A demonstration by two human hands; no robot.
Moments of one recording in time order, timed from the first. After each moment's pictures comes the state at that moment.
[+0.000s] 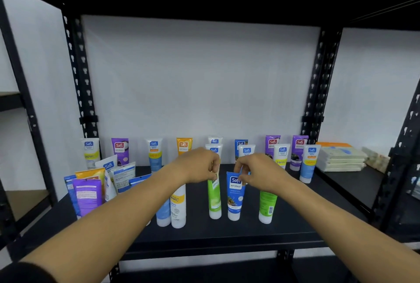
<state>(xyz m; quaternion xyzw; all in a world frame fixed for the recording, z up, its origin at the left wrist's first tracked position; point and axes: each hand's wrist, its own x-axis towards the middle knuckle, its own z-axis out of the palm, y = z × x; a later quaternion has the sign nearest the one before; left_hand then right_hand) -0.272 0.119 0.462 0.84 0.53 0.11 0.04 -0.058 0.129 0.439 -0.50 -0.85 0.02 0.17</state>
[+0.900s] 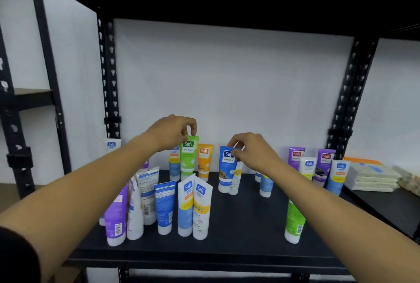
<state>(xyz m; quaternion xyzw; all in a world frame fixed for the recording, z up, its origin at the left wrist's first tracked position) -0.398 0.137 0.527 0.79 0.58 0.20 -0.06 -0.146 0.162 0.488 -0.48 -0.82 0.09 0.30</state>
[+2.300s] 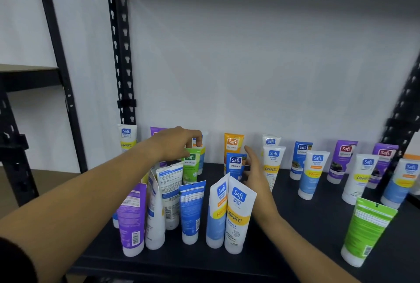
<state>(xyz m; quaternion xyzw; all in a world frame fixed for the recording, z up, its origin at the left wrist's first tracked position) -0.474 0.192 0.454 0.79 0.61 0.09 0.00 -0.234 0.199 0.341 -0.41 -0.67 0.38 0.49</state>
